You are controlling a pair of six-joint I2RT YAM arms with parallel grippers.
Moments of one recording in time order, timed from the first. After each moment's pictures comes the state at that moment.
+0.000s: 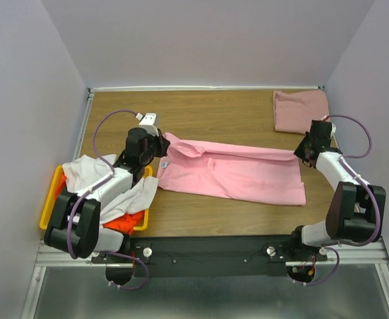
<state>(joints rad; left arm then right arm) -0.31 1.36 0.67 0.33 0.14 -0.31 -0.15 1.44 0.85 -0.23 0.14 0.38</state>
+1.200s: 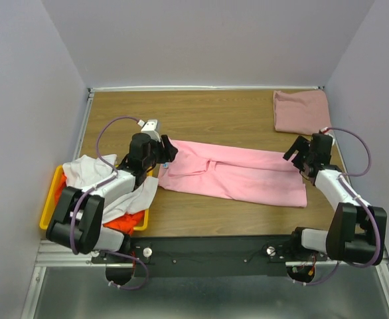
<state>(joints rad) -0.34 1.34 0.60 0.35 0.14 -0.40 -0.15 1.24 0.63 -0.11 0.05 0.44</state>
